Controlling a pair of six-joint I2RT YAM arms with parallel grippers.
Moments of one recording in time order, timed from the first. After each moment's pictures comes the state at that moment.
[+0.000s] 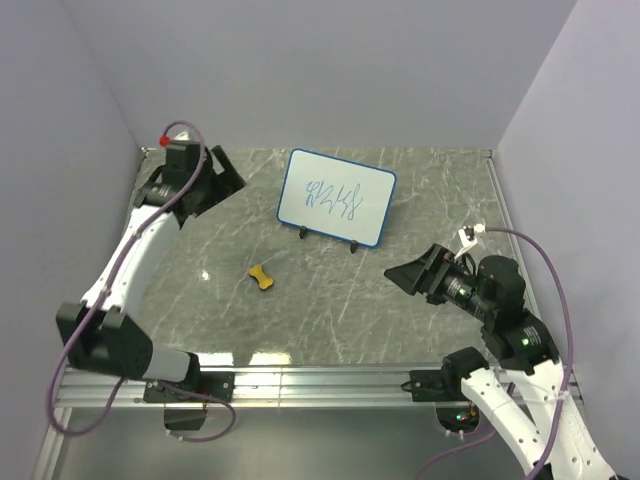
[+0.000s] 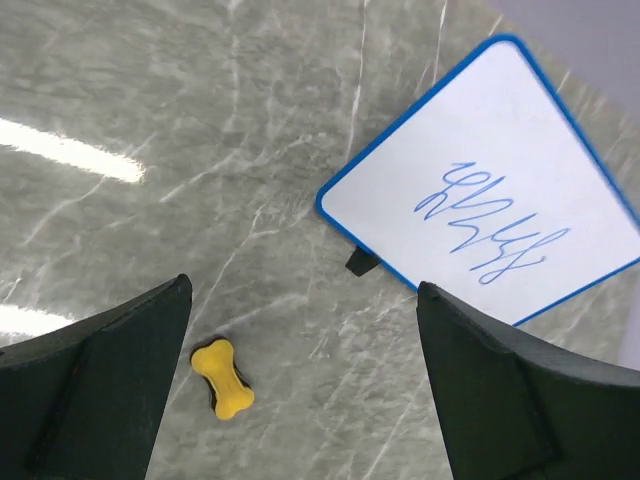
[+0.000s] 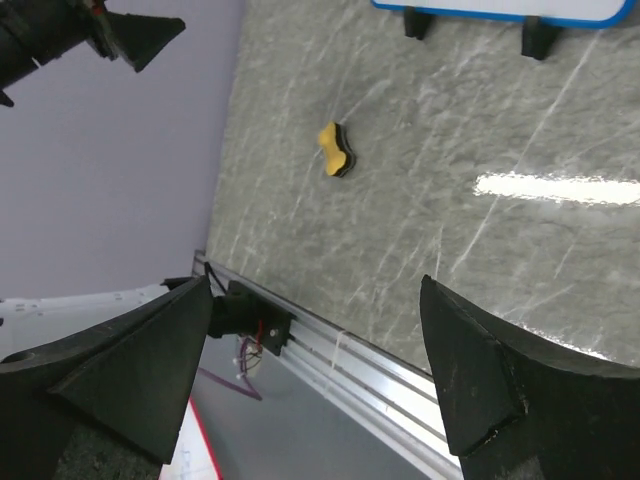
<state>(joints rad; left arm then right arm) -0.20 1.44 1.38 -0.62 -0.06 -0.67 0.35 0.50 0.76 -0.64 -0.35 0.83</state>
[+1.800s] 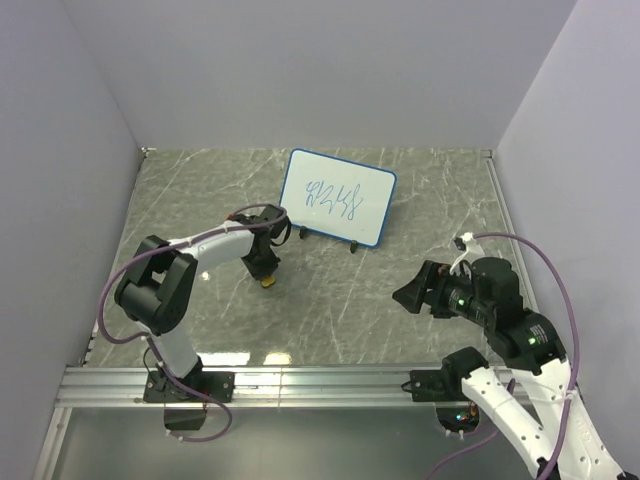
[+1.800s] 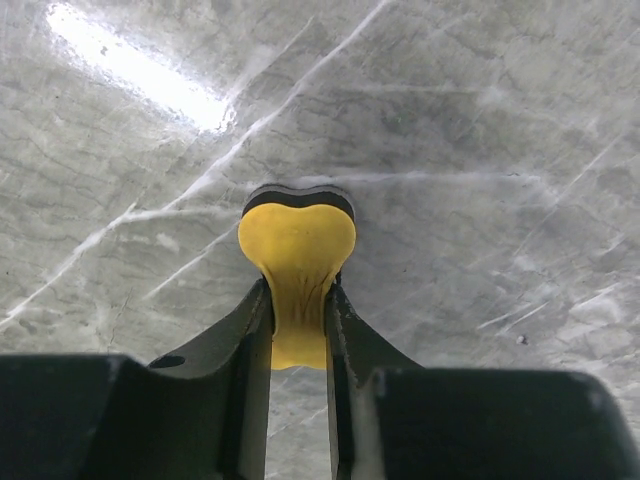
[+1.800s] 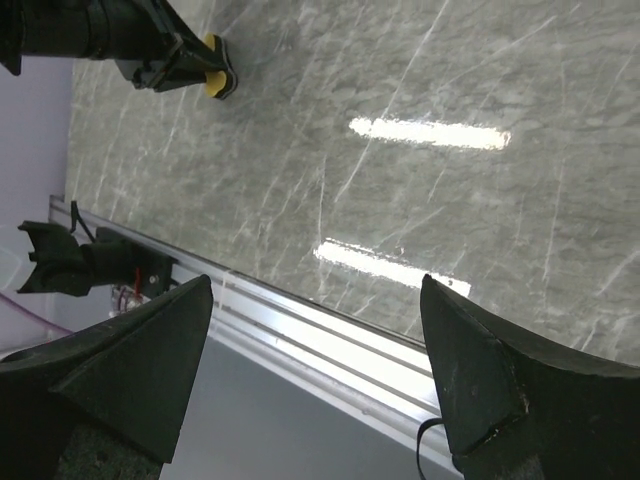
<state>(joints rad) -0.54 1.73 1.08 -0.72 -0.29 -1.15 0.39 0.50 0.81 -0.93 -0.25 0.59</state>
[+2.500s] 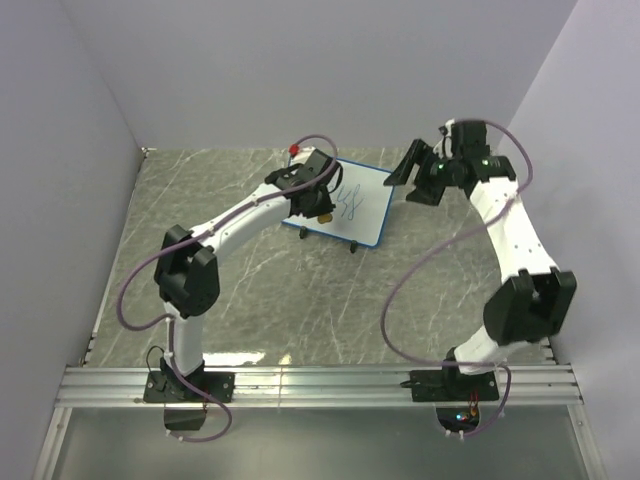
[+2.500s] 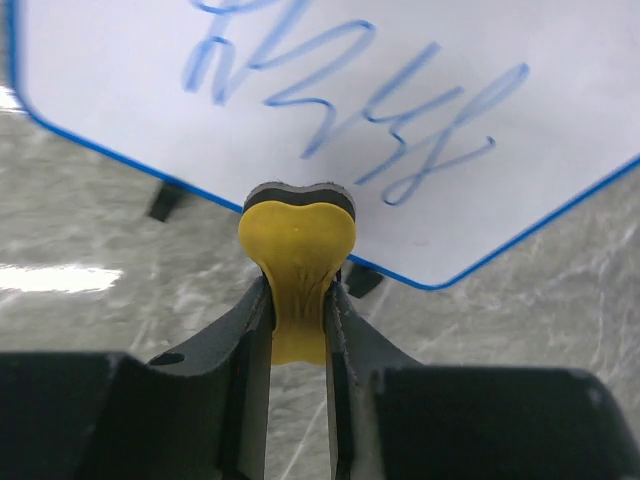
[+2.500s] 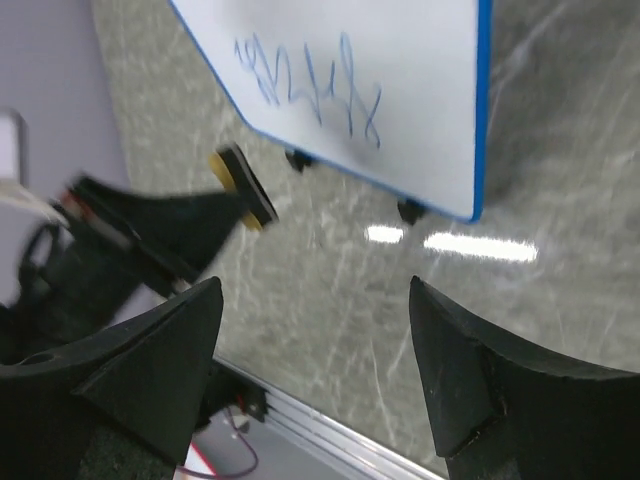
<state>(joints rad) -0.69 1.93 1.75 -0.72 -0.30 -0.87 0.10 1.54 1.54 -0.84 -0.45 0.56</state>
